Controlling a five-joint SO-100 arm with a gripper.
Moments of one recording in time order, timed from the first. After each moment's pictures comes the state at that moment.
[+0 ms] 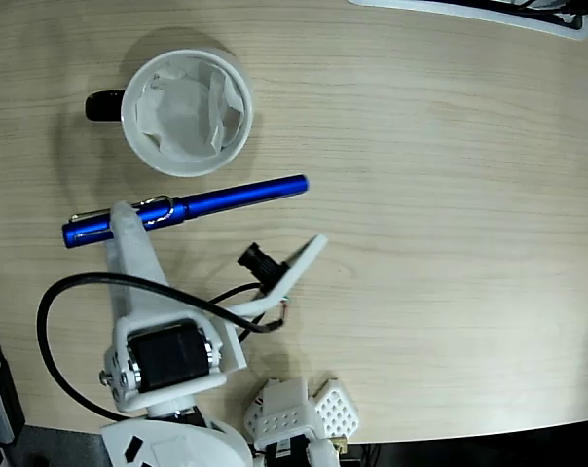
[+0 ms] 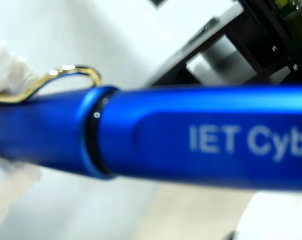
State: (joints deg) arm -26.5 115.0 105.5 41.2 38.4
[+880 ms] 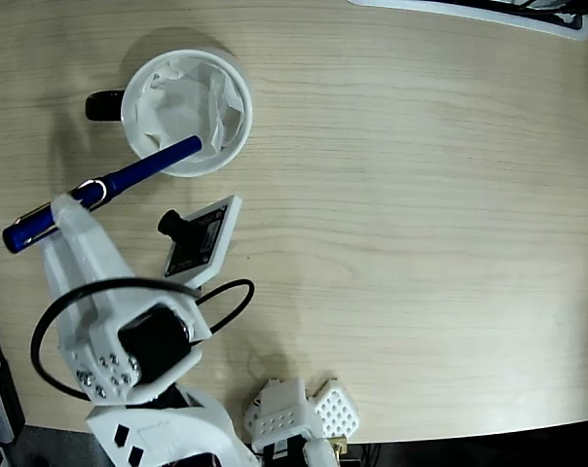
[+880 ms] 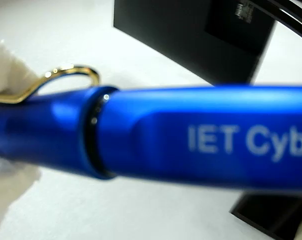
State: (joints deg) arm -29.5 116.9 120.6 7.7 59.5
